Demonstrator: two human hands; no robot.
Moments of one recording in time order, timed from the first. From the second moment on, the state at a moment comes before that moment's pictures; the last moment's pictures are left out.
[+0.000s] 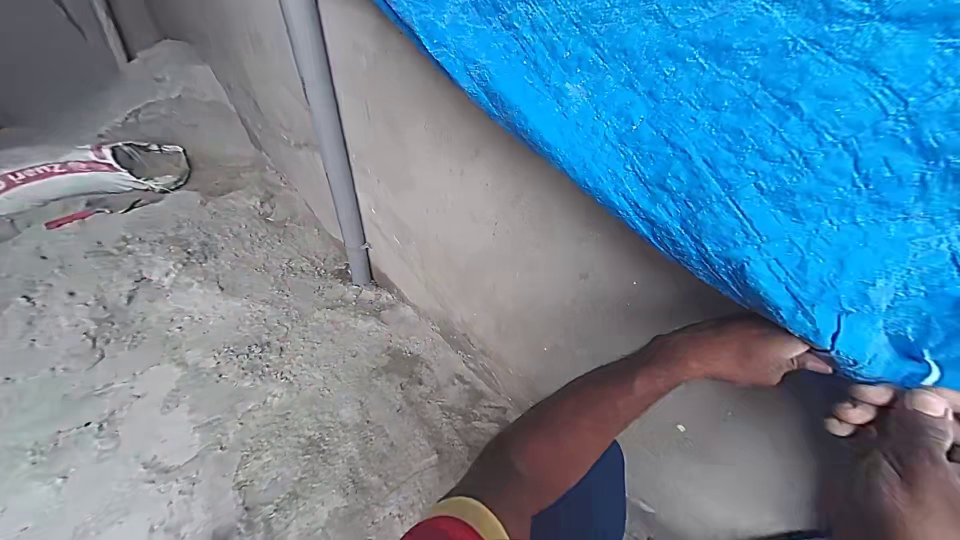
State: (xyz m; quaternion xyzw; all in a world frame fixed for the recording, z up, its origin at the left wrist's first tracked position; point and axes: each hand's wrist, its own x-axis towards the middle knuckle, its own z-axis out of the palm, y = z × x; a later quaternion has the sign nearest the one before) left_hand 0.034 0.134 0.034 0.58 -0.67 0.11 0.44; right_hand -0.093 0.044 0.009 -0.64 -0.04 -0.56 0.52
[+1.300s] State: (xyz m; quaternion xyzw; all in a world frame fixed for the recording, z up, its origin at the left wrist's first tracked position) left_hand 0.039 0.133 0.091 0.71 -0.56 0.01 0.43; right_hand -0.089 -0.027 0.011 -0.67 -0.12 -0.43 0.60
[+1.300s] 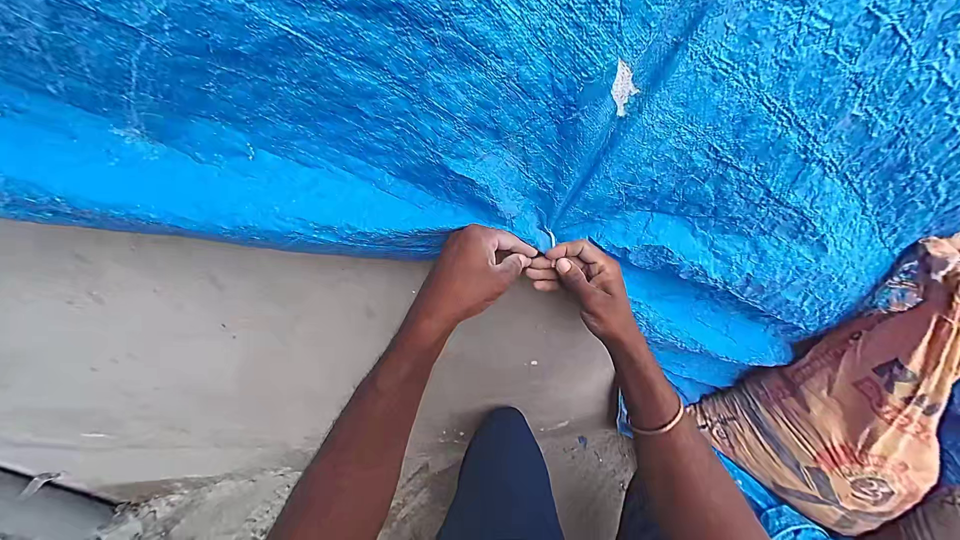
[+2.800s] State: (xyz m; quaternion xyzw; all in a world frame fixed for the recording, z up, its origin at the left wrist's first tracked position) left_hand 0.016 0.097 0.056 0.54 -0.57 0.22 0.57; right_hand -0.079 -0.066 0.051 -0.69 -0.24 -0.45 0.52
